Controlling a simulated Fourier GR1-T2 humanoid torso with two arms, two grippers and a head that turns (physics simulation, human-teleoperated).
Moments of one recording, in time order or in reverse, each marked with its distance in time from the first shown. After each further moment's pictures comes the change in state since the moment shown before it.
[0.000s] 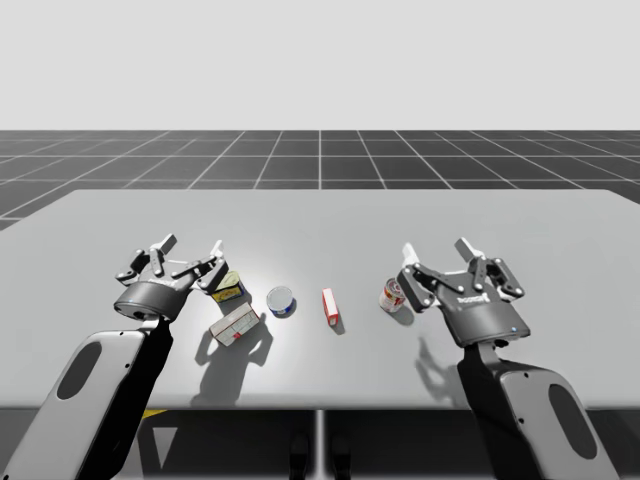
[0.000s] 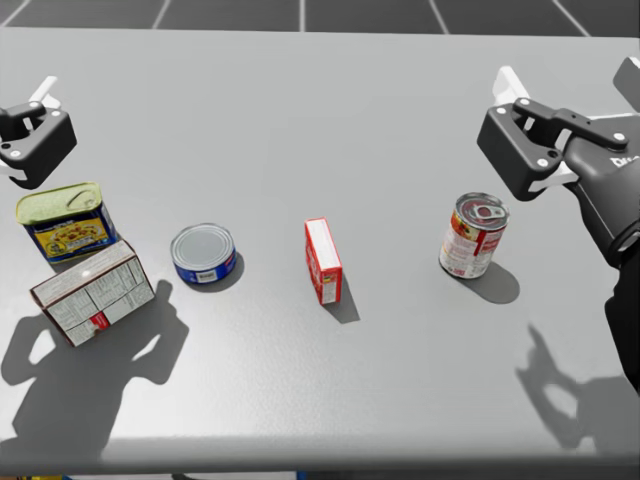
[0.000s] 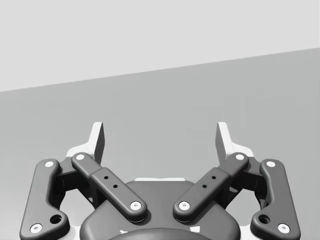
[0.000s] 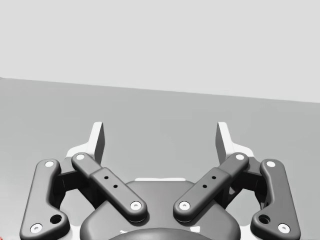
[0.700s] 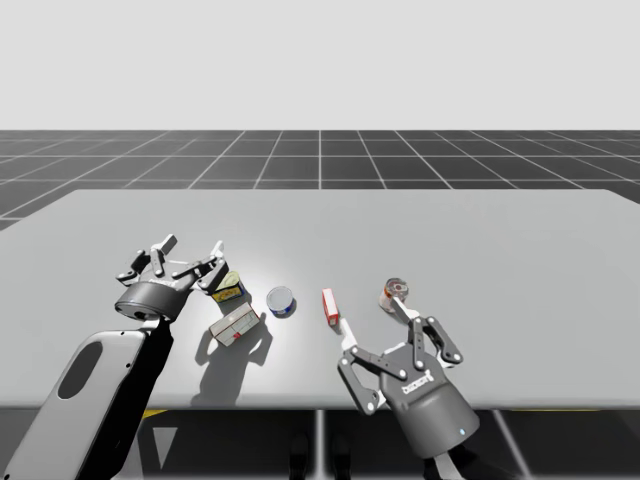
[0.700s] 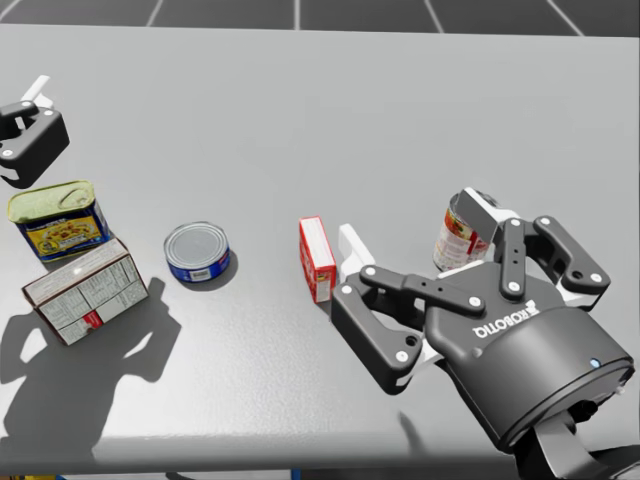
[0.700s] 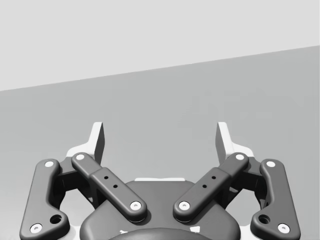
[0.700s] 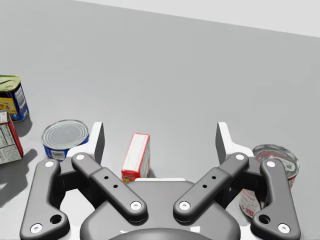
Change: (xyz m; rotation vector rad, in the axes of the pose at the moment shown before) left arm -0.001 0.000 0.000 0.000 0.003 -0.005; right arm -0.024 0.084 0.076 0.274 0.145 -0.036
